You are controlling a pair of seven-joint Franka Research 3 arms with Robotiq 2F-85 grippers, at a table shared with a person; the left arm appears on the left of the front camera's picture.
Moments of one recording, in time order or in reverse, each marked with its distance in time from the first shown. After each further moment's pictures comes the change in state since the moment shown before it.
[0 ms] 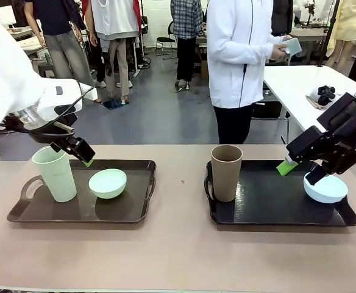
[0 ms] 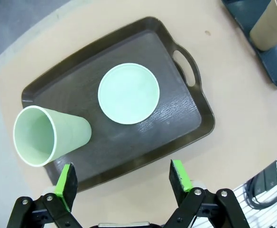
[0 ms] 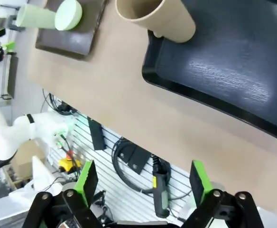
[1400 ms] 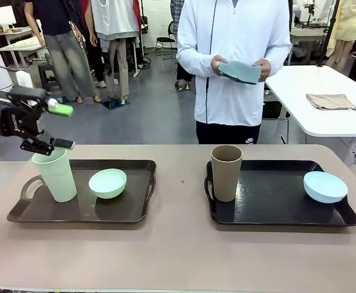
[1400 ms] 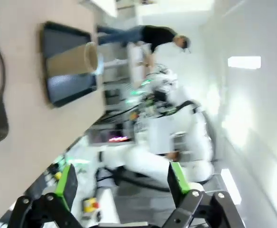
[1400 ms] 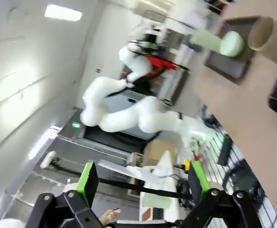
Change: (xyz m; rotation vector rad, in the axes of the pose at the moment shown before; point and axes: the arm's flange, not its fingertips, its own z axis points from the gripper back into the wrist) left arm -0.044 0.115 -0.024 -1.382 -0.106 0.657; right arm -0.047 -0.140 0.047 0.965 -0.141 0.087
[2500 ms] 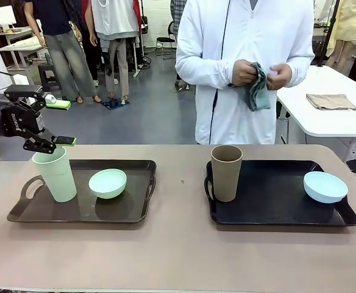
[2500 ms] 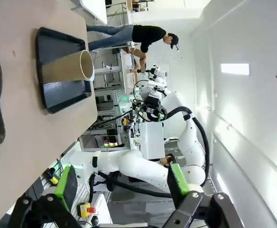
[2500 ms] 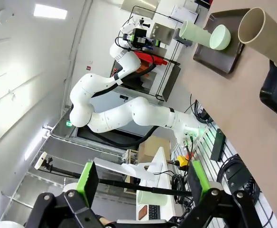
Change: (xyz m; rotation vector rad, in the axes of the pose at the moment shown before) left arm 0.001 0.001 -0.001 -0.006 -0.011 0.001; right arm 0.000 -0.002 -0.001 -0.016 0.006 -0.005
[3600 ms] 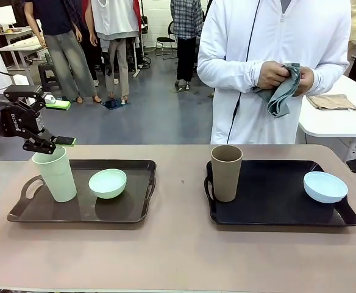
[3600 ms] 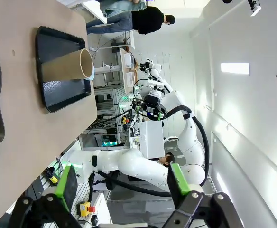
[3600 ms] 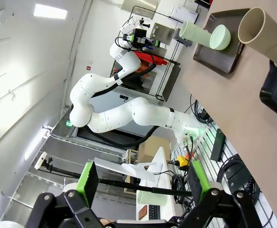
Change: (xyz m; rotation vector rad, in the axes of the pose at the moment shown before) left arm -0.001 0.000 0.000 -0.001 0.005 0.001; right arm 0.000 0.000 0.000 0.000 0.000 0.000
